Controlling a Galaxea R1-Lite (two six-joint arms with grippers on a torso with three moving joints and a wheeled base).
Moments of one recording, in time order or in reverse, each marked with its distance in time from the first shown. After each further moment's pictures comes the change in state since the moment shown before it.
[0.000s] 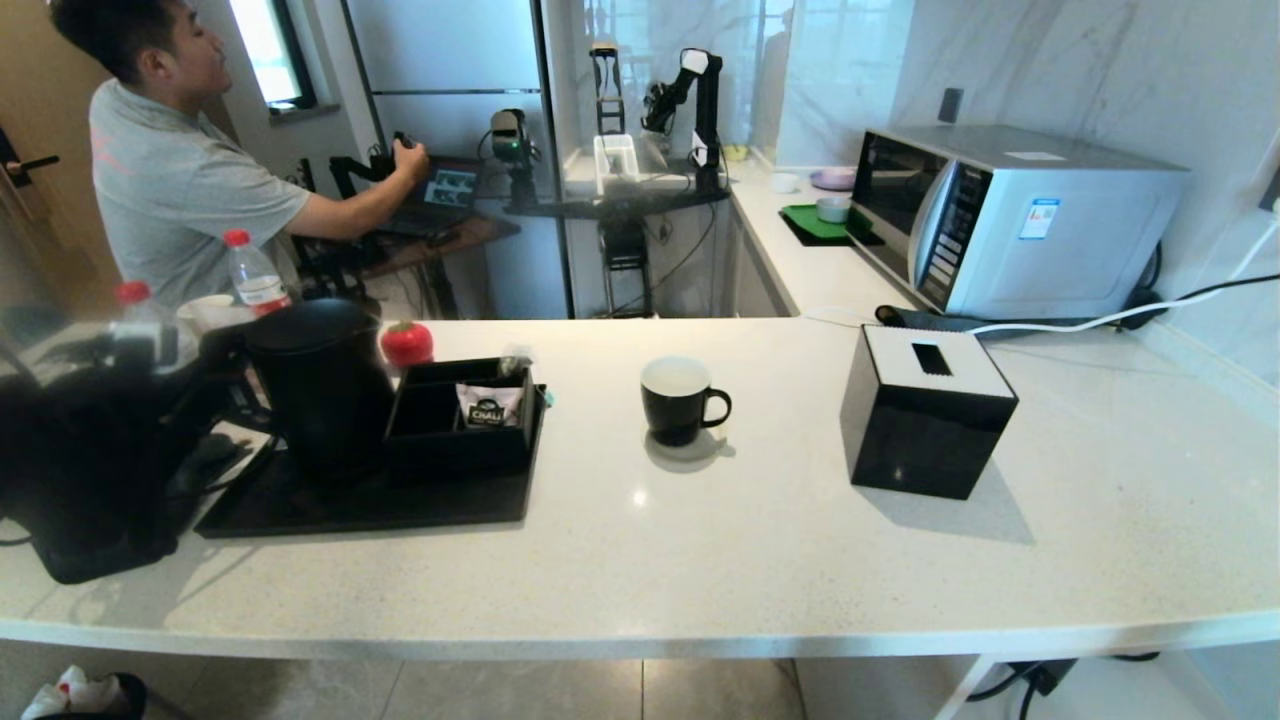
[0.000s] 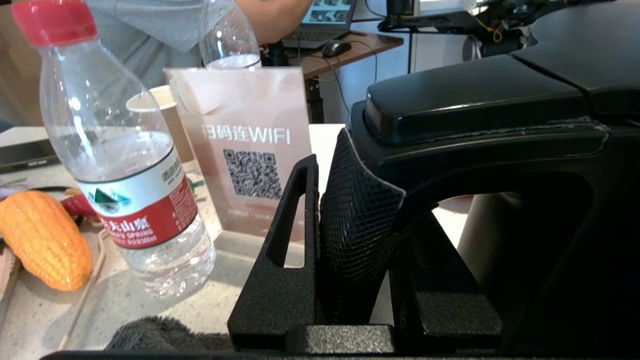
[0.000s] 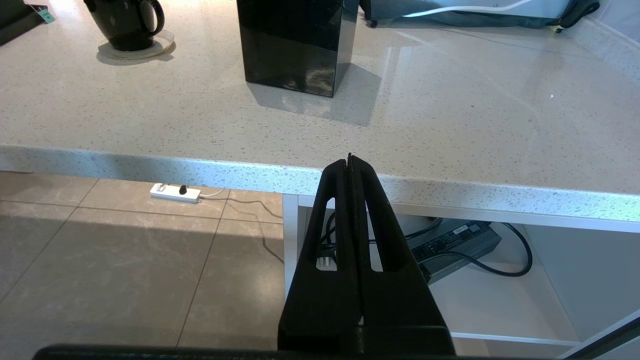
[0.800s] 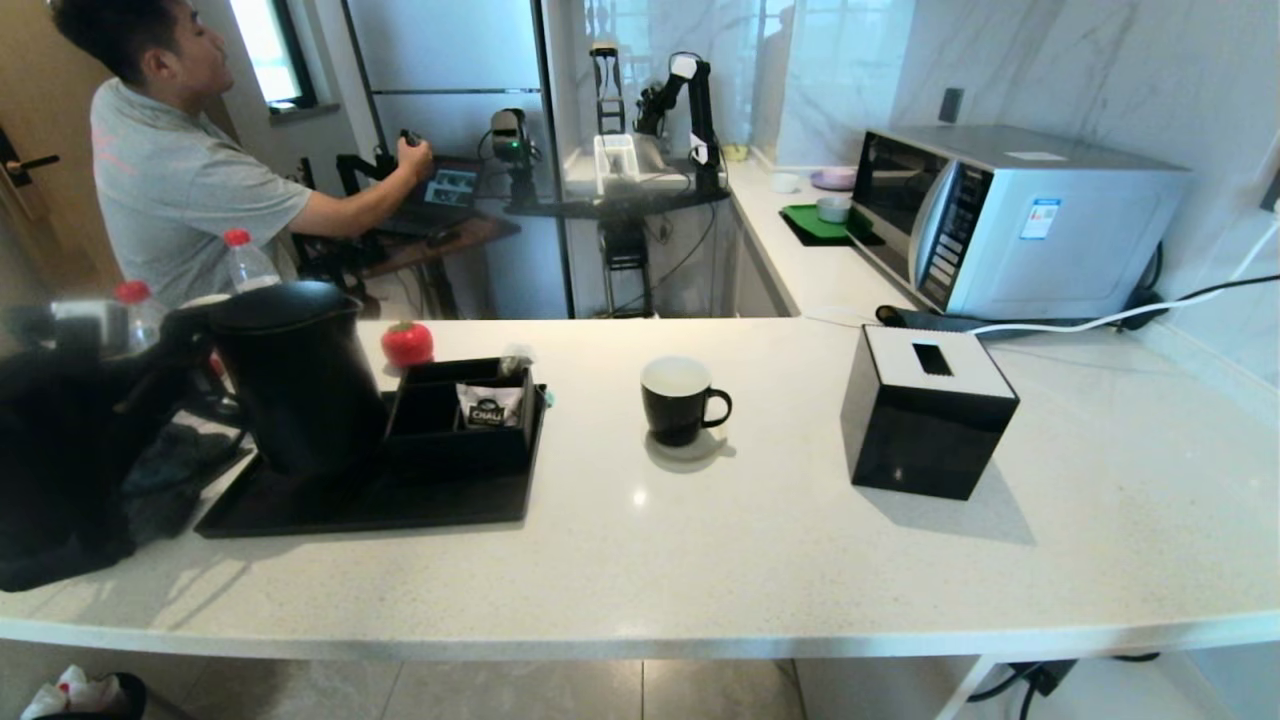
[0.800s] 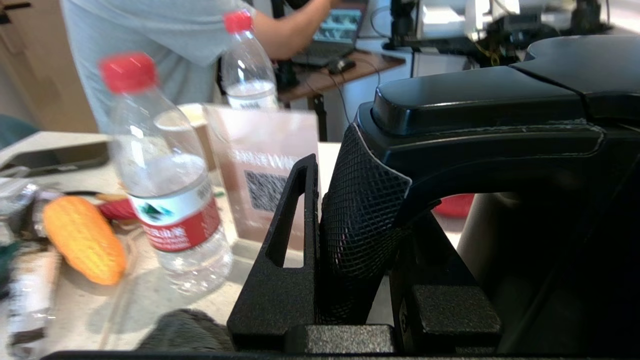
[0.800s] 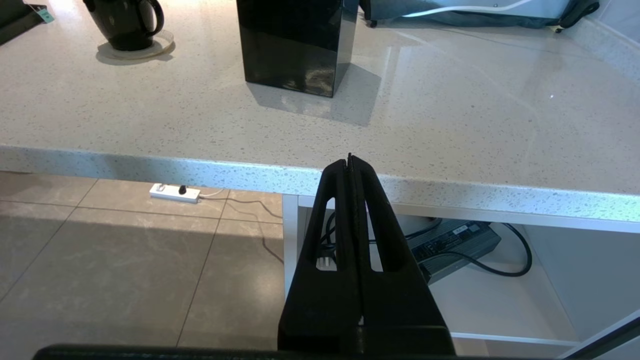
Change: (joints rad) left arm 0.018 -0.163 0.138 -0.004 0.007 -0.049; right arm 0.000 0.000 0.000 0.000 -0.001 0.000
